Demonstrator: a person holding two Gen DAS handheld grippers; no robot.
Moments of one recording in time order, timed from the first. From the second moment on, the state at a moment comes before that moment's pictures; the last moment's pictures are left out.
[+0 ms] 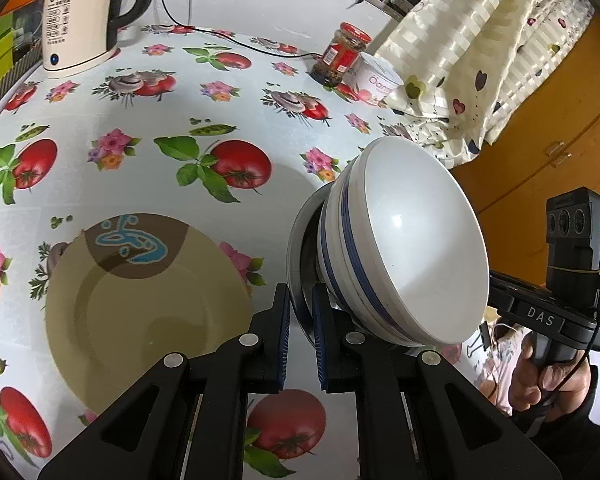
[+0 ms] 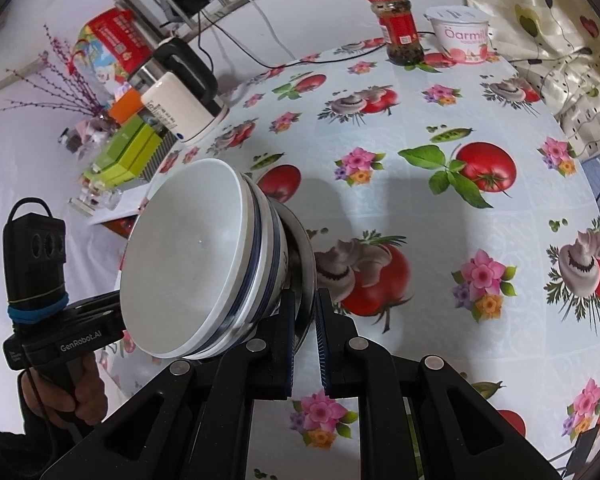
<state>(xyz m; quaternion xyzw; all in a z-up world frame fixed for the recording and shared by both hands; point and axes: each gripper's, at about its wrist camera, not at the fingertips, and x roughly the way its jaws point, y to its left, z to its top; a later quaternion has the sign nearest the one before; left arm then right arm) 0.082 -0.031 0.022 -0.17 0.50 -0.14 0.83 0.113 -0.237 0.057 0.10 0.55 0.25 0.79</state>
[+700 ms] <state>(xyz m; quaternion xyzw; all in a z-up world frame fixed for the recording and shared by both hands) 0.062 0.014 0.033 -0.19 0.49 -0.09 0.85 0.119 -0.187 0.066 0.08 0.54 0.29 0.78</state>
